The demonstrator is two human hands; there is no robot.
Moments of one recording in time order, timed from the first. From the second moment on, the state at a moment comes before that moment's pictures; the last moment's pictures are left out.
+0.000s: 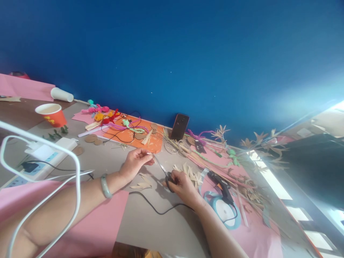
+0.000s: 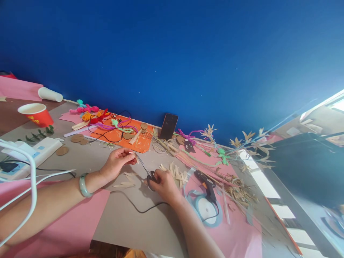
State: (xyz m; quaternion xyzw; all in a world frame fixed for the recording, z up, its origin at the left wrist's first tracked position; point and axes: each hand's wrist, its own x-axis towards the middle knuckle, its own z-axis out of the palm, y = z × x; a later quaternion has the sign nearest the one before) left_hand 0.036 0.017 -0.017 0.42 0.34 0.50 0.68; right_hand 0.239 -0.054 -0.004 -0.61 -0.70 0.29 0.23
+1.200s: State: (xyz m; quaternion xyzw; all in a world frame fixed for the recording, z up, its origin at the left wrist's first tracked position) left_hand 0.035 0.012 -0.021 0.48 0.29 0.39 0.73; right_hand 0.235 -0.056 -0.003 -0.61 -0.74 0.20 0.21
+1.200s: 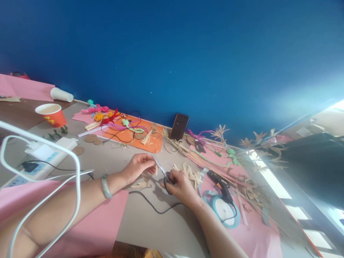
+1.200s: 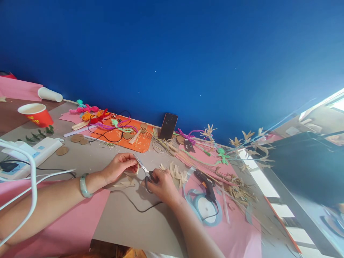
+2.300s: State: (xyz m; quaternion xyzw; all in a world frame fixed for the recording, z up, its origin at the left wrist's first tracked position) left_hand 0.037 -0.005 -0.005 0.57 0.19 0.33 0.73; right_hand 0.212 -0.061 -0.002 -0.46 -0.43 0.65 0.42
